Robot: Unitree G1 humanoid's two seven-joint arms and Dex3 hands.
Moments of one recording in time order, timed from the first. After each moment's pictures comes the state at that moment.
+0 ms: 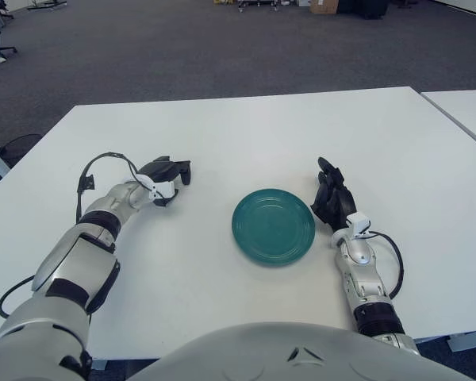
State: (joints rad) left arm -0.62 0.51 -0.50 1.17 0.63 -0.49 0.12; right arm 0.03 0.00 -0.01 0.33 -0.01 -0.27 0.01
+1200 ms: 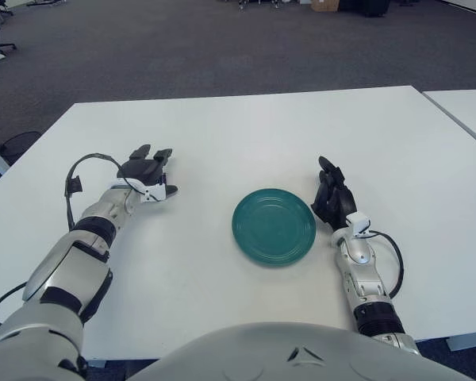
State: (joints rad) left arm -0.58 0.55 -0.51 1.10 0.71 -0.27 0.27; right arm 0.03 0.00 0.00 0.33 -0.02 -0.27 -0.01
